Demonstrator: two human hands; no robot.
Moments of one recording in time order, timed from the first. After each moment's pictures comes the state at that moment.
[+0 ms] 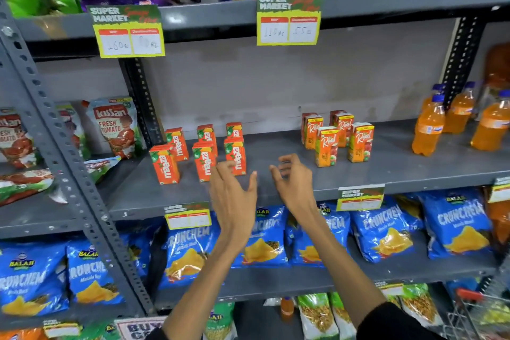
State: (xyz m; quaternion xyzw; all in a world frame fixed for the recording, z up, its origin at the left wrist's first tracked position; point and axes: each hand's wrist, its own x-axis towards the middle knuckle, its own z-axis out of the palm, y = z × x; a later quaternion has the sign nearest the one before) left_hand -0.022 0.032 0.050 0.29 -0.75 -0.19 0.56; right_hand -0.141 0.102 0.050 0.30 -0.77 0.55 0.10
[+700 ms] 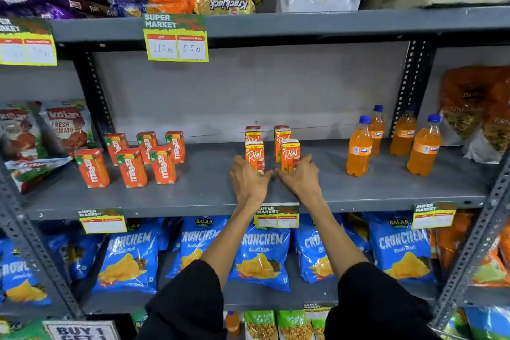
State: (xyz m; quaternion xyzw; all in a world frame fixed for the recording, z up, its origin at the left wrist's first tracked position) left_hand -0.241 0.149 0.058 0.37 -0.78 -0.30 0.41; right_hand -0.351 0.232 0.052 0.25 -0.85 0.46 0.06
